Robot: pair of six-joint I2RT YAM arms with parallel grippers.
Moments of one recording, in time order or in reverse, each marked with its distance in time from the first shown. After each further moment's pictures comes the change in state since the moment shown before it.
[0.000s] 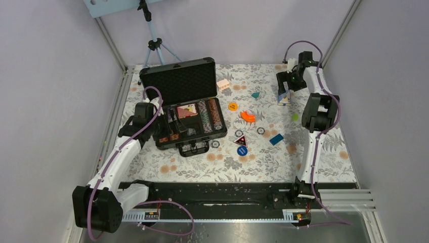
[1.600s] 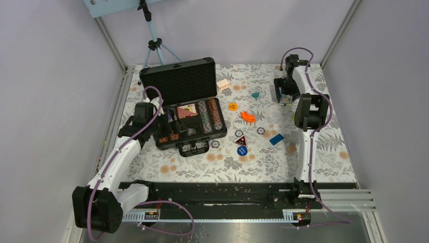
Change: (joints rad) left arm 0.000 -0.004 -0.001 0.006 0.017 0.000; right arm 0.089 0.069 0.103 -0.234 0.315 0.308
